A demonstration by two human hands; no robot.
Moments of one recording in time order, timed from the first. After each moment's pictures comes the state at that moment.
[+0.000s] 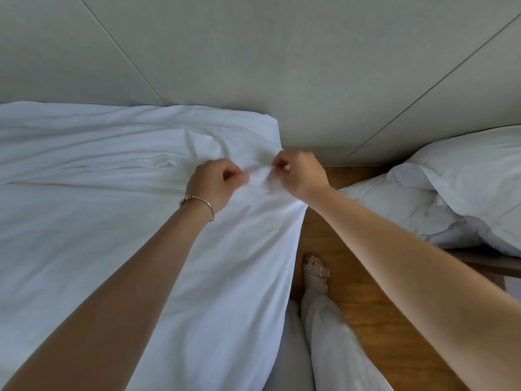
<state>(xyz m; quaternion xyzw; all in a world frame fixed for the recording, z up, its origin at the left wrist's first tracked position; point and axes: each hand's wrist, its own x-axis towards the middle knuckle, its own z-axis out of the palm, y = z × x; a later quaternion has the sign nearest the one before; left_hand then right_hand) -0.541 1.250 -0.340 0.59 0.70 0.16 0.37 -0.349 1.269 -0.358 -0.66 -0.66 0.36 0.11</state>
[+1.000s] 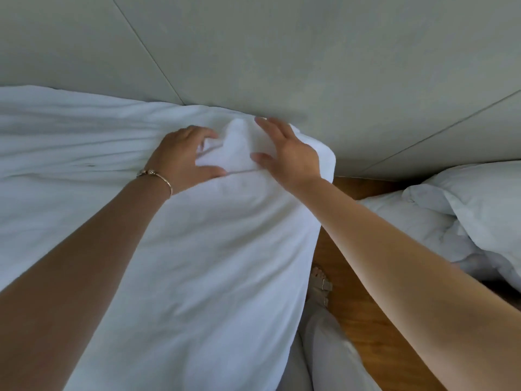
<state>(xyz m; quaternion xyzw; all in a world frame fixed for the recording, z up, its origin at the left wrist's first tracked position) -0.637 1.313 -0.356 0.75 0.62 0.08 0.21 -0.401 1.330 -0.373 -0.58 -0.75 0.28 0.11</state>
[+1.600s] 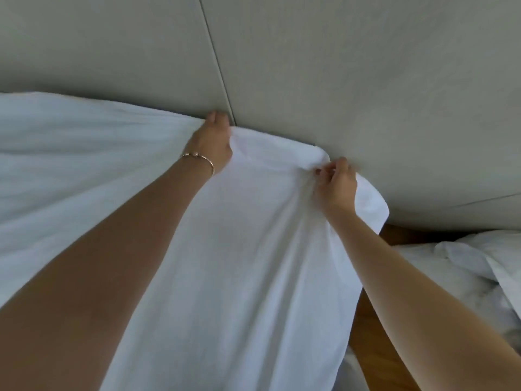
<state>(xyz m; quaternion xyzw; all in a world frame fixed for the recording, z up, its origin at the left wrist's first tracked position) -0.689 1.393 -0.334 0.65 0.74 0.04 0.17 -0.442 1.369 -0.382 -0.72 -0.54 0.36 0.23</state>
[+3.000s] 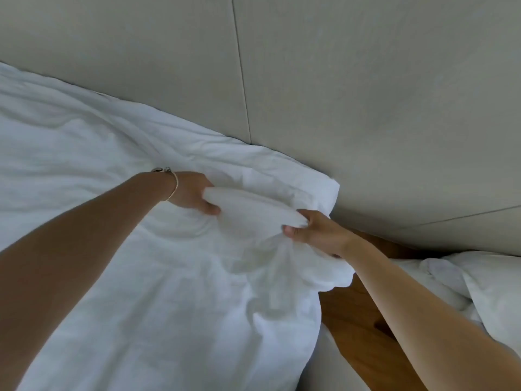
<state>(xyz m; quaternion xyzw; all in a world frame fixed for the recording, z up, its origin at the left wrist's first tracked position) -0.723 1.292 -0.279 0.64 0.62 -0.24 0.38 -0.414 1.297 -0.305 -0.48 -0.58 0.66 -0.06</state>
